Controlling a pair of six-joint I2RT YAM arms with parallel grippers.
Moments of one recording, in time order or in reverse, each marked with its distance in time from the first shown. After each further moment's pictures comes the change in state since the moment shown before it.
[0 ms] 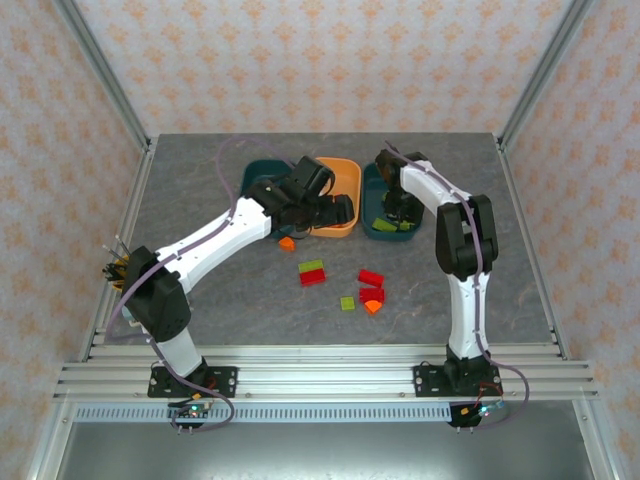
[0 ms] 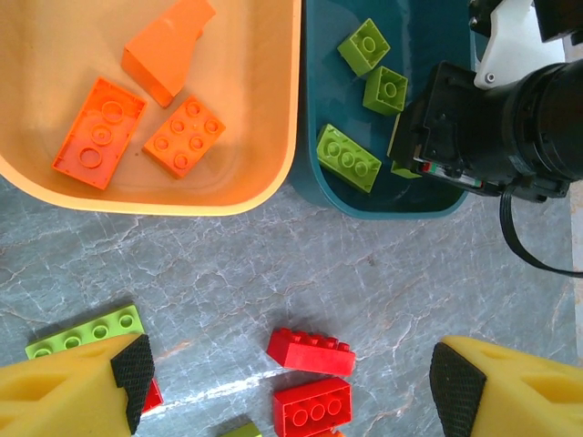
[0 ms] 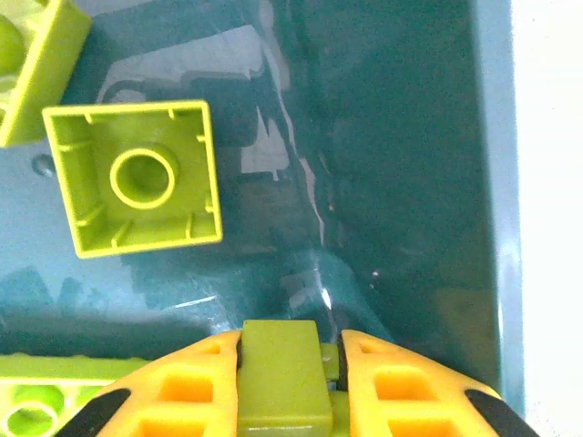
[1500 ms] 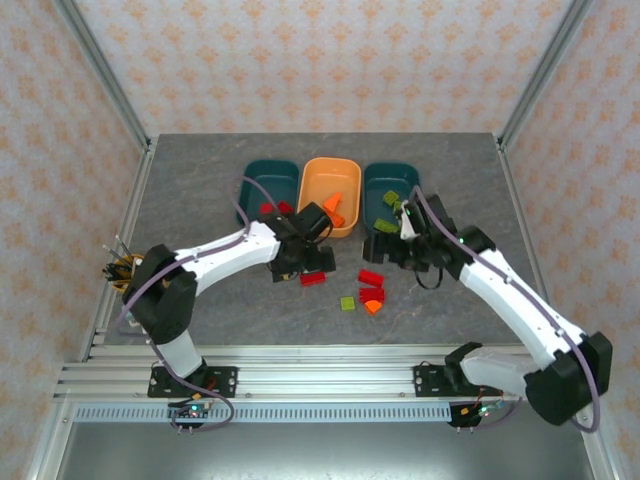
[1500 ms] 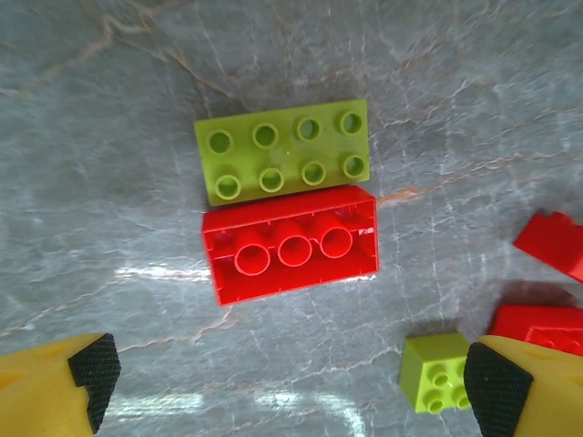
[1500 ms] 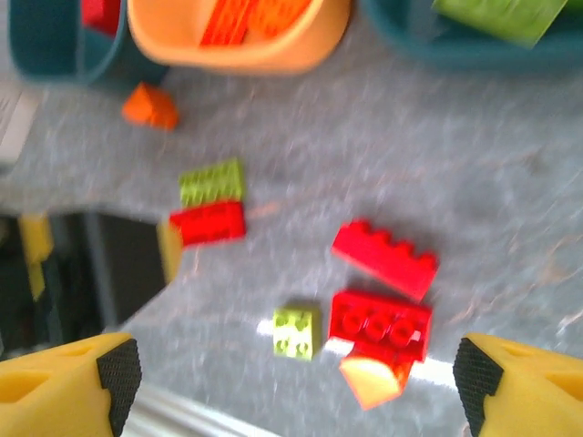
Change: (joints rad) left arm -0.054 0.014 -0.300 -0.121 -0.022 -0.136; right arm 0.191 -1.068 -0.796 0.288 -0.542 -0.007
